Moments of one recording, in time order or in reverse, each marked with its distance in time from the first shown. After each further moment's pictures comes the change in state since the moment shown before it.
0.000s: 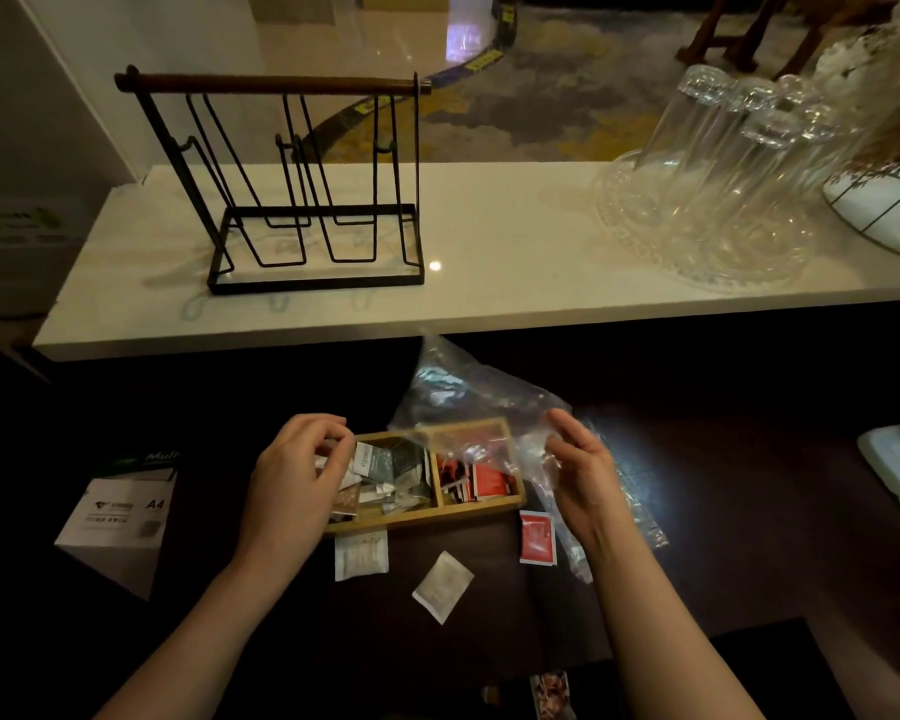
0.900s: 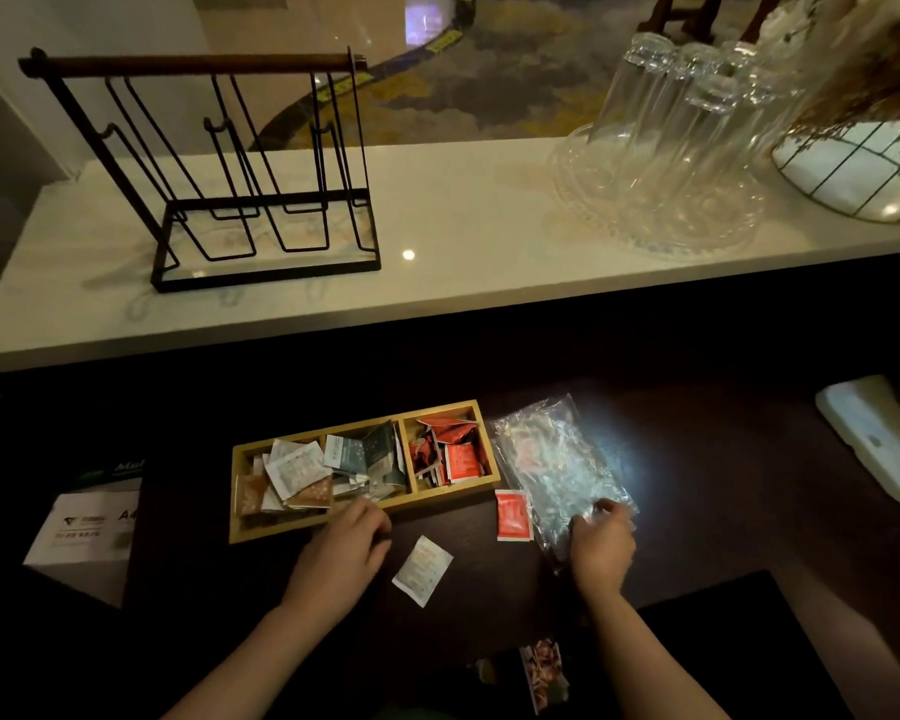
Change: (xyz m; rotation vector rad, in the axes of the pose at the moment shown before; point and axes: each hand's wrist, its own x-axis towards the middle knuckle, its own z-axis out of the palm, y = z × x) left_hand -0.056 -0.051 0.096 0.317 -0.517 0.102; right_hand -0.031 0.067 -0.089 -0.907 0.749 0.038
